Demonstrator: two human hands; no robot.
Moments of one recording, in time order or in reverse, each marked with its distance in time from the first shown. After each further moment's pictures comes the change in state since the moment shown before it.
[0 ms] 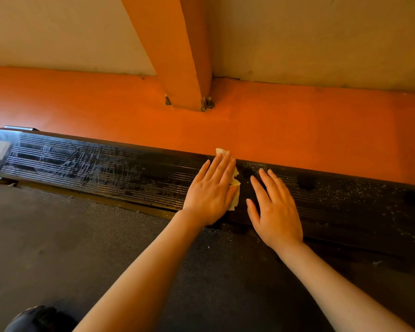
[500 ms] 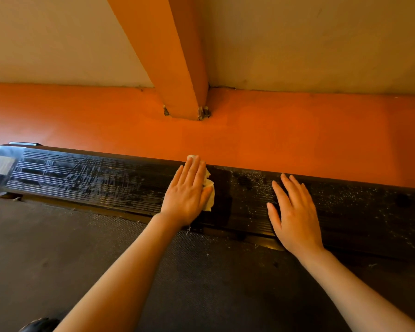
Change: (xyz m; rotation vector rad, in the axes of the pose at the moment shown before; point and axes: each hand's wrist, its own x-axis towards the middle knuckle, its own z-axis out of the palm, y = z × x) left_hand -0.007 -0.044 -0.011 0.013 -0.050 -0.085; right_hand -0.007 0.038 -0.013 0.020 0.030 0.094
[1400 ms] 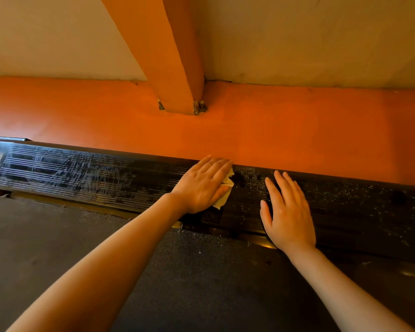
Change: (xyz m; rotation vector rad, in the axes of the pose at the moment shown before) left_hand 0.040 0.025 -0.007 0.080 0.027 0.403; right_hand -0.001 0.000 0.002 -0.010 0.015 -0.007
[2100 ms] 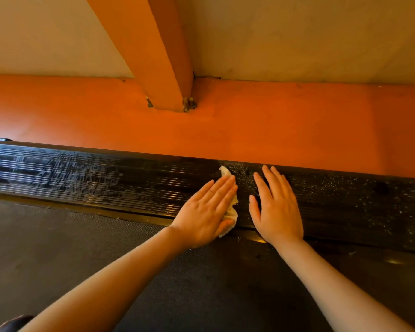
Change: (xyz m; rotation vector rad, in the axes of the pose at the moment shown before) left_hand -0.036 0.062 0.018 0.055 0.023 0.045; right_hand -0.001 -0.002 -0.002 -0.022 -0.007 0.009
